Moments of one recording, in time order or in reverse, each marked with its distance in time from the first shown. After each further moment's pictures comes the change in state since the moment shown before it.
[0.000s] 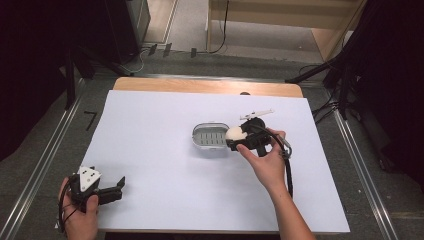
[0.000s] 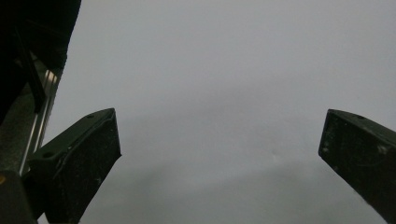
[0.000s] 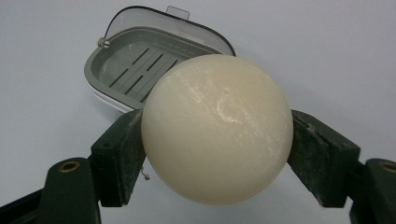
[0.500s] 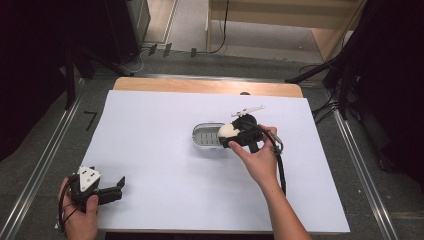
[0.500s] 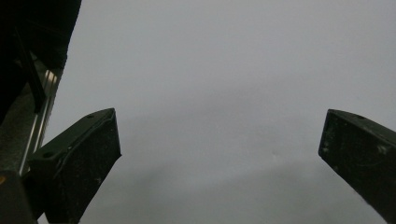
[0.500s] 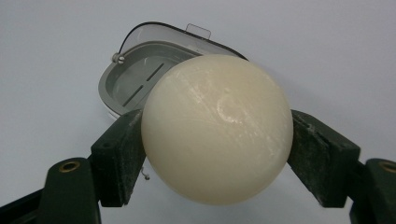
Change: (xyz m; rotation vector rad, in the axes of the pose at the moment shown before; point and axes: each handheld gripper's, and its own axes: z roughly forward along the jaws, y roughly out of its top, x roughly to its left) left arm 0.000 0.000 0.000 -0.003 -0.001 -0.003; right arm 0.013 0.014 0.012 0.006 0.012 -0.018
